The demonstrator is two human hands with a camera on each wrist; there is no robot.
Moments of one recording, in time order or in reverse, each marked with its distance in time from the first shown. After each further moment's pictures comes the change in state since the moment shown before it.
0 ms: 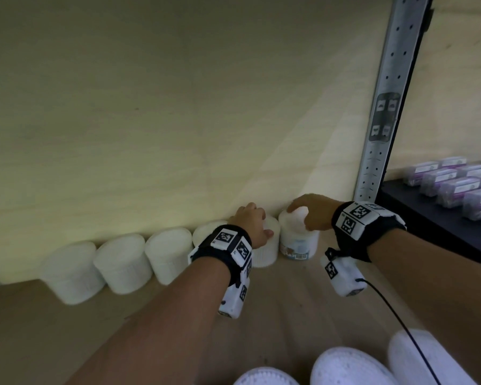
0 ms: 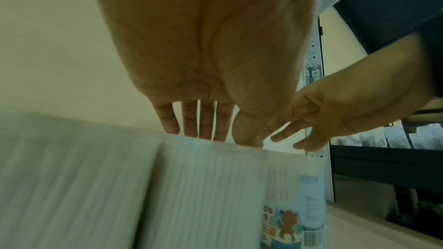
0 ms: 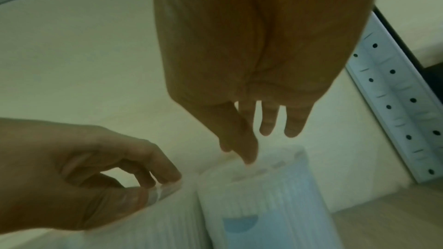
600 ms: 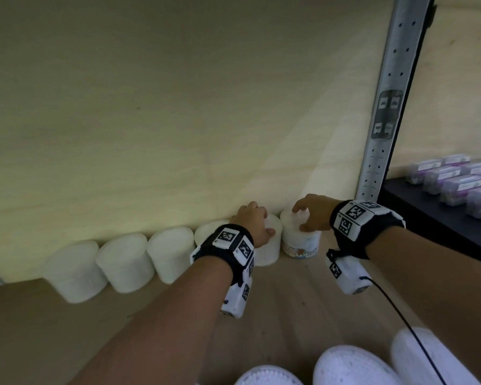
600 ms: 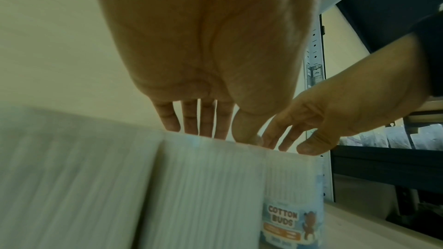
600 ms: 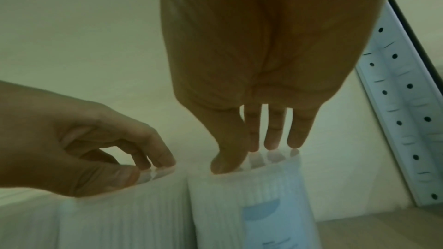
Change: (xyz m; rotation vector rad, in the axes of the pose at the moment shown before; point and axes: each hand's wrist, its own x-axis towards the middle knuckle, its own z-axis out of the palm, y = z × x) left_hand -0.002 0.001 0.001 -0.022 0.014 -0.014; right_hand 0.001 -0.007 0.002 -0.146 -0.061 0.059
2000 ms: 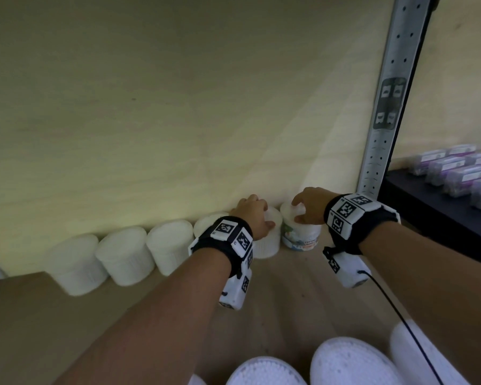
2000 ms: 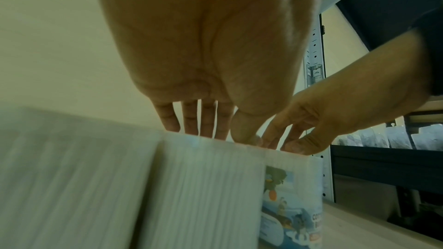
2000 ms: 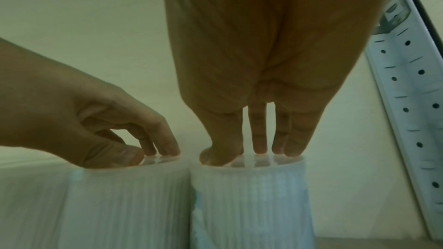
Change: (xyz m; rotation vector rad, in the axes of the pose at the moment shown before) left_hand 0.001 0.000 -0.001 0.007 -0.010 0.011; right_hand 0.006 -0.002 0.008 -0.132 0.080 -0.038
